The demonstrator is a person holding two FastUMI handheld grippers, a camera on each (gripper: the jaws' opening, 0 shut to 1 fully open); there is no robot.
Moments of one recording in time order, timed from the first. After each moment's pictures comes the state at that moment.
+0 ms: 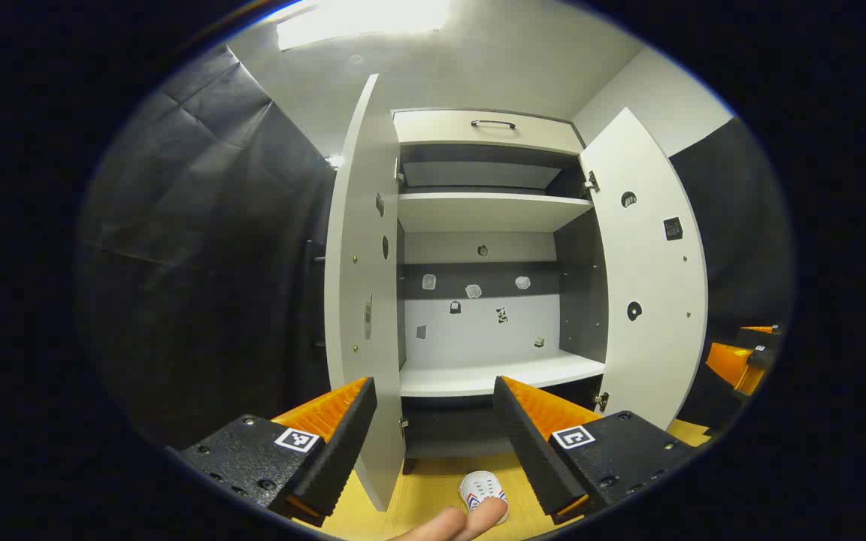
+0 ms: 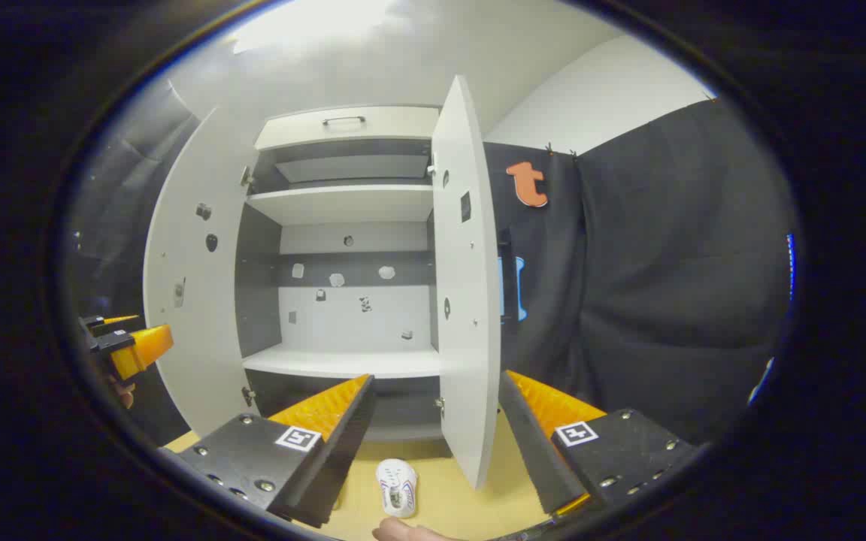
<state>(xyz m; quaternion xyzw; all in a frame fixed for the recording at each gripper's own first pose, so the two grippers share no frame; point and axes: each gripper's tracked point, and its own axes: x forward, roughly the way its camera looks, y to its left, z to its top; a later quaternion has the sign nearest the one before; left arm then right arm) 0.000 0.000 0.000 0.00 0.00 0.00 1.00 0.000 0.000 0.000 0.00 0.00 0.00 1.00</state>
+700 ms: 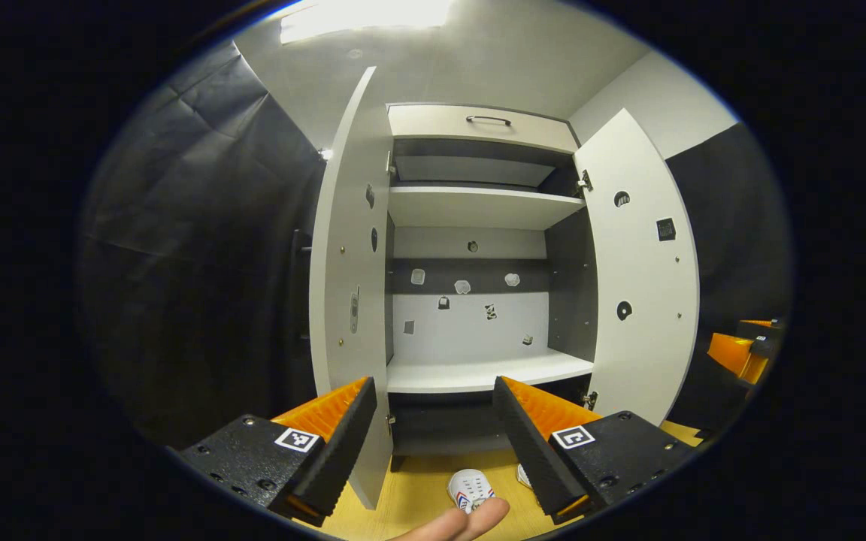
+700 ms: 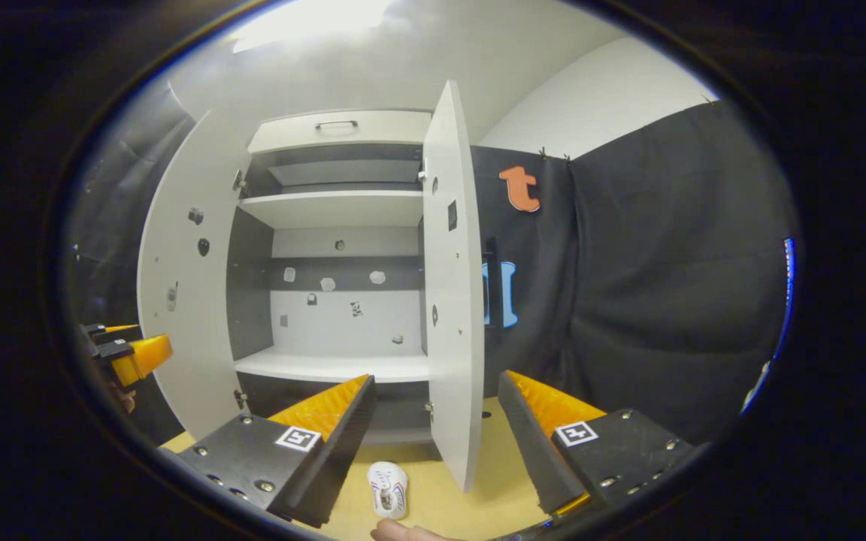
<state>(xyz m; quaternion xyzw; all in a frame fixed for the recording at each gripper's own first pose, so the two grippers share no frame) 0.002 -0.008 -0.008 -0.01 0.02 -0.03 1.00 0.002 -0.004 0.009 -0.01 0.00 -0.01 1.00</state>
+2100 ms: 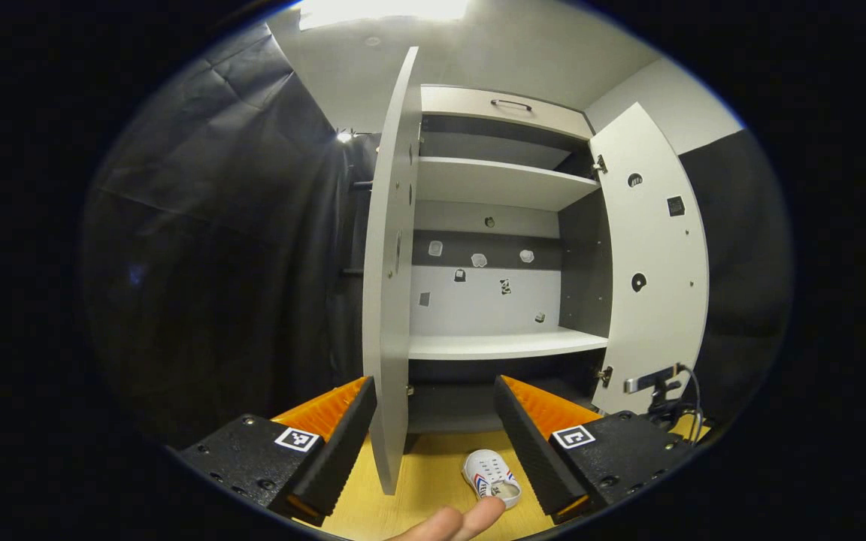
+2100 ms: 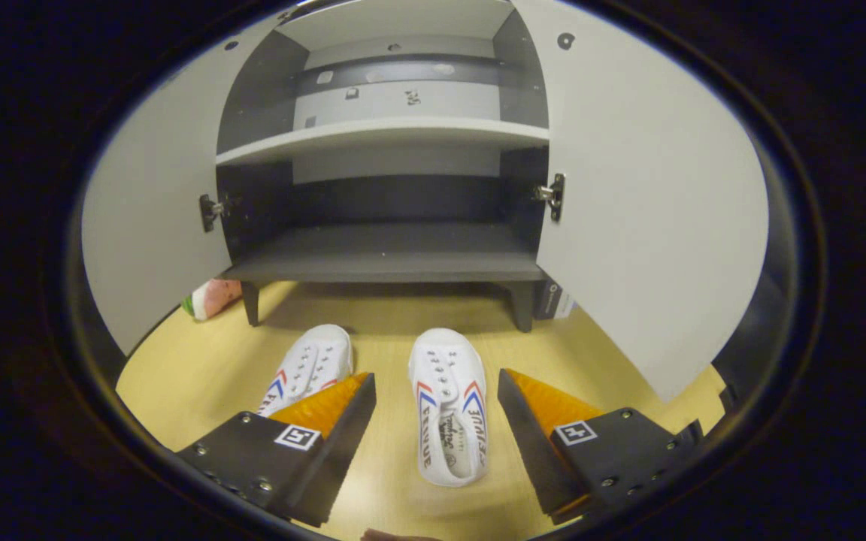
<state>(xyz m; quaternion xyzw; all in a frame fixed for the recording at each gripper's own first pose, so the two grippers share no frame) -0.009 0.040 -0.076 -0.04 0.04 -0.02 1.00 0.094 0.100 -0.366 -0.06 0.29 0.05 0.95</state>
